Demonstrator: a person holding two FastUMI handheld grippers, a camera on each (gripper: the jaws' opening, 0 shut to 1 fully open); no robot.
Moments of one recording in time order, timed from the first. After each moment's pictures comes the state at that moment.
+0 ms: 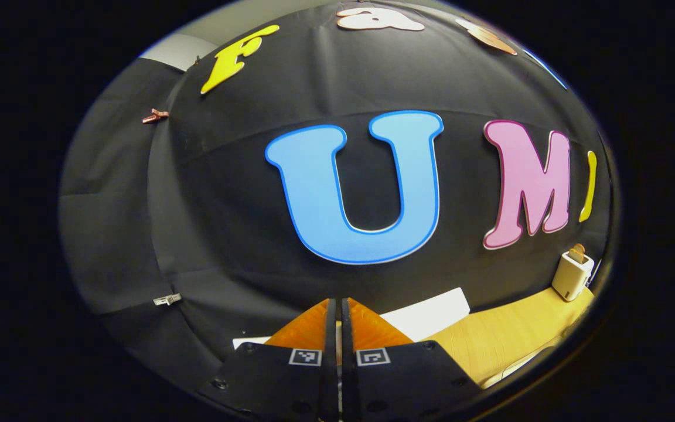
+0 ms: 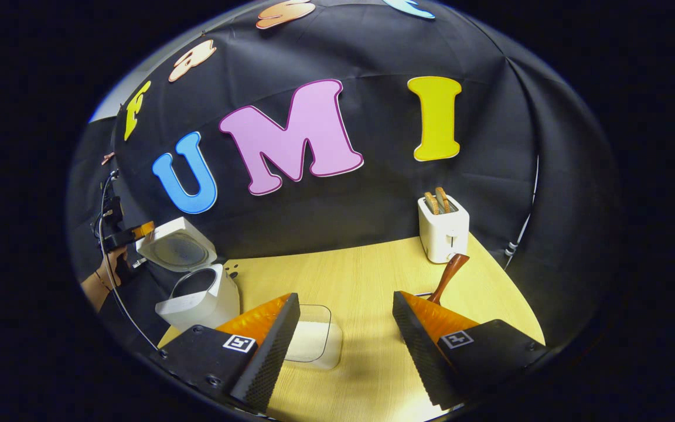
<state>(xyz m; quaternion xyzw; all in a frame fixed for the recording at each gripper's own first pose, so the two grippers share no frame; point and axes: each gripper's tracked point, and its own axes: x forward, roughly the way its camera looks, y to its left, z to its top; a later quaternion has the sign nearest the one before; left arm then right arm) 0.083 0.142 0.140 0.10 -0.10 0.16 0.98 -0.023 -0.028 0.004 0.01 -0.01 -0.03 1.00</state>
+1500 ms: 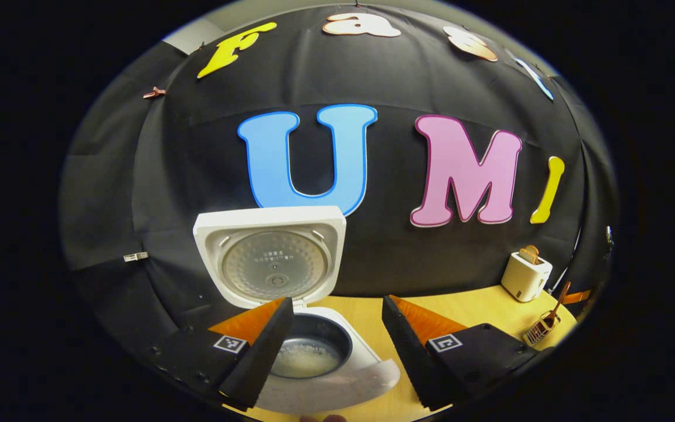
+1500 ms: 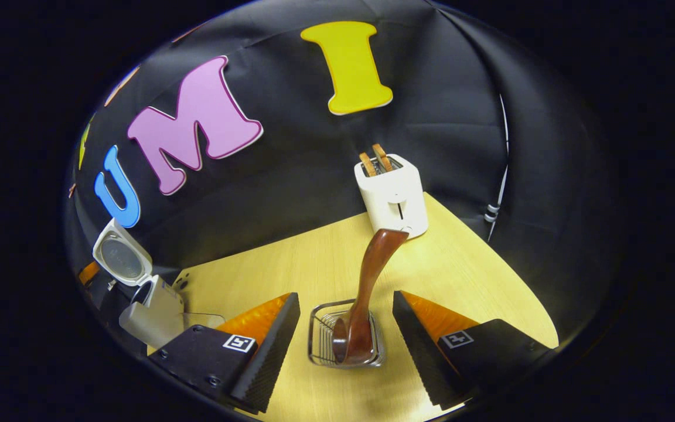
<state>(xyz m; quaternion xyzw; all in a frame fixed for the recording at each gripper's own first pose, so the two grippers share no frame) 0.036 0.034 0.028 0.06 -0.05 0.08 0.99 0.100 -0.200 -0.063 0.09 0.03 -0.09 0.99</state>
